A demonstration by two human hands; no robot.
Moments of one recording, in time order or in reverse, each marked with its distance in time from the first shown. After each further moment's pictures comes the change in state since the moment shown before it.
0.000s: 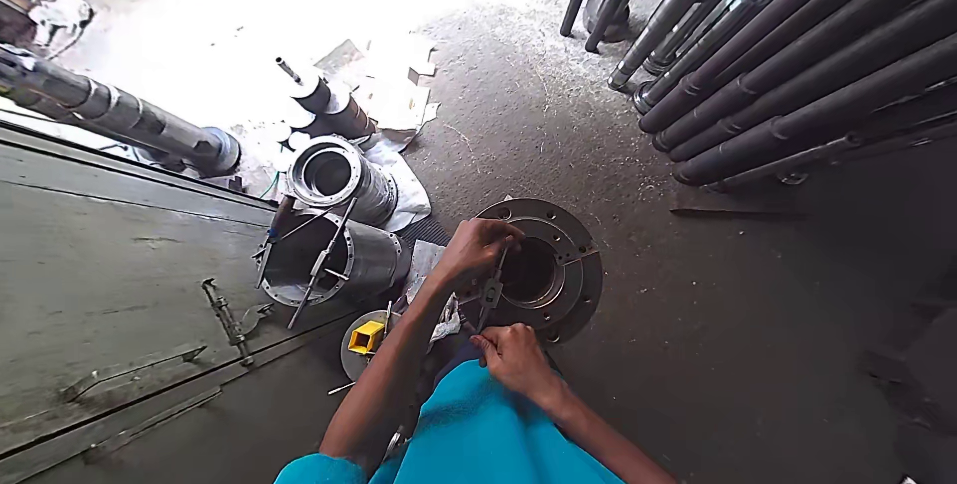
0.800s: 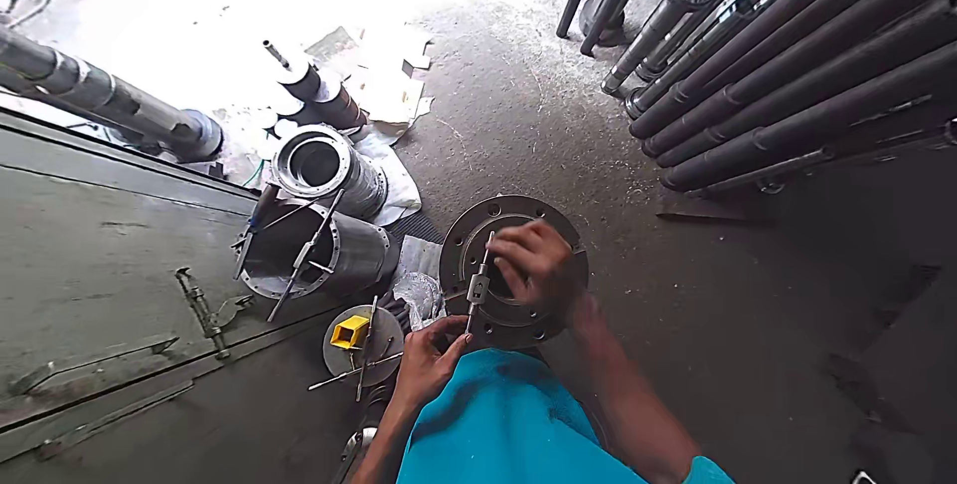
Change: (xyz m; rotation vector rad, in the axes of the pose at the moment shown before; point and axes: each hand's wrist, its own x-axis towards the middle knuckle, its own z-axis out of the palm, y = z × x) left_hand -0.166 -0.026 0.077 -0.209 0.367 -0.177; right_hand 0.057 0.025 -0.106 -0.346 0.610 -0.740
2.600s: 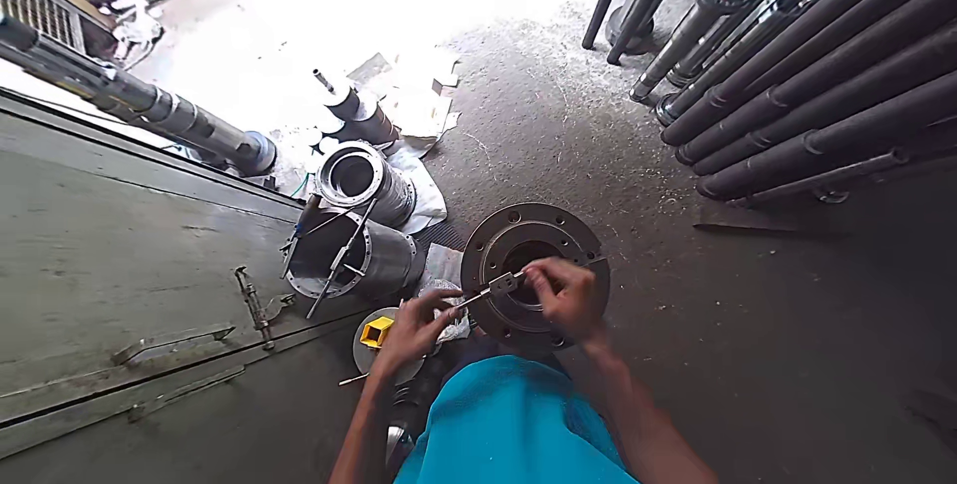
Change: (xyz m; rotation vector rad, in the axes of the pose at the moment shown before) left_hand 0.040 0.001 -0.065 0.160 -0.127 0.069; right_hand -0.032 -0.018 0.004 0.278 0.000 0.483
